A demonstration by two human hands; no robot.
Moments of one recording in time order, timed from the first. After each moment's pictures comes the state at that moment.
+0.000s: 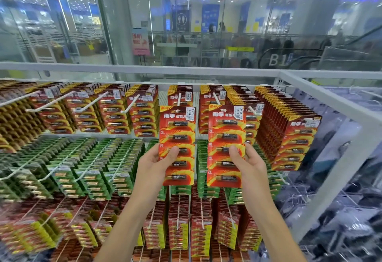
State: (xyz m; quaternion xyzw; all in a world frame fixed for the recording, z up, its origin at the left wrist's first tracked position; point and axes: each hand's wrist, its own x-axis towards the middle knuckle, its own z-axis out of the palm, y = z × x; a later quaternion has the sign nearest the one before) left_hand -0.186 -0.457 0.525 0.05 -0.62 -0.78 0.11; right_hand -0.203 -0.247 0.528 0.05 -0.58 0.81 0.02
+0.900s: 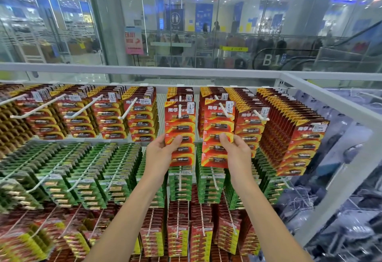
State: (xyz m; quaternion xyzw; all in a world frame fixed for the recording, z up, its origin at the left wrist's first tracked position) left_hand -0.268 -0.467 0.518 0.06 -0.63 -0.76 0.12; right_hand -0.280 -0.285 0.523 -0.03 -0.62 0.78 0.07
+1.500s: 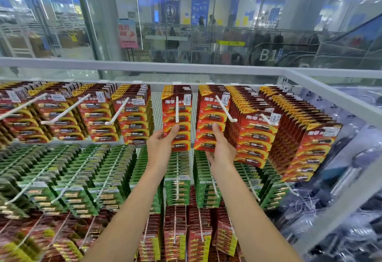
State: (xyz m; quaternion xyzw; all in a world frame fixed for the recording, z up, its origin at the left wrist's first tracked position) left_hand -0.339 -0.469 0.498 0.11 -0.62 -0.76 0.16; right_hand -0.342 -0.324 0.516 -0.21 -0.47 0.86 0.03
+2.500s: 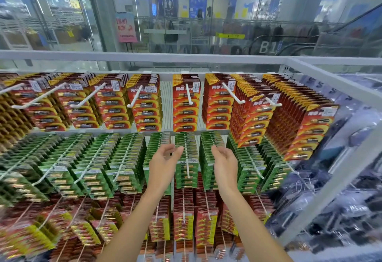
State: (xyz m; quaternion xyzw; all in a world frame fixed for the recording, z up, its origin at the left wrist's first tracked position) left_hand -0.261 -0.497 0.442 0.09 -0.78 -0.61 0.11; right_hand -0.266 -0.333 0.454 -0.15 -0.69 0.71 0.06
